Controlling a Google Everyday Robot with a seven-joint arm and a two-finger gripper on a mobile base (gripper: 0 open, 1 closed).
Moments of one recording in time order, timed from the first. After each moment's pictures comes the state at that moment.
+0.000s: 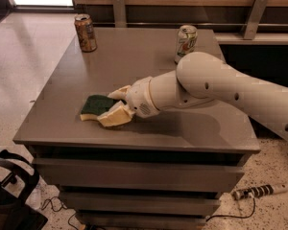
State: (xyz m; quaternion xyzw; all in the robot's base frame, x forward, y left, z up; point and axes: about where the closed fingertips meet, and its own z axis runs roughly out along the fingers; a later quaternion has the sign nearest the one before) arm 0.528 0.087 0.818 -0.54 0.67 0.31 0.39
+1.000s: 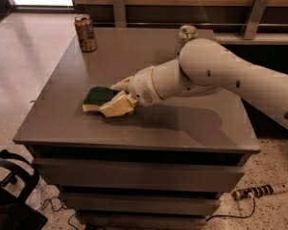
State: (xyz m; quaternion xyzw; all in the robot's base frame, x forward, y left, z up) arm 0.547 0.079 0.835 -0.53 0.69 0.31 0.39
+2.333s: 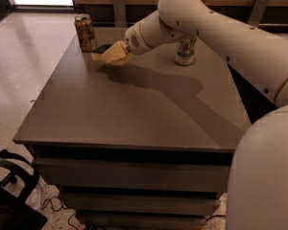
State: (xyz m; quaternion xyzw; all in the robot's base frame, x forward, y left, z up) arm 0.723 0.073 0.870 -0.40 0.80 0.25 0.37
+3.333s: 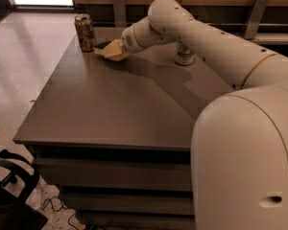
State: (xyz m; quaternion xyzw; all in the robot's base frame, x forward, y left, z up) arm 0.794 0.083 0.842 -0.35 0.82 0.24 0.39
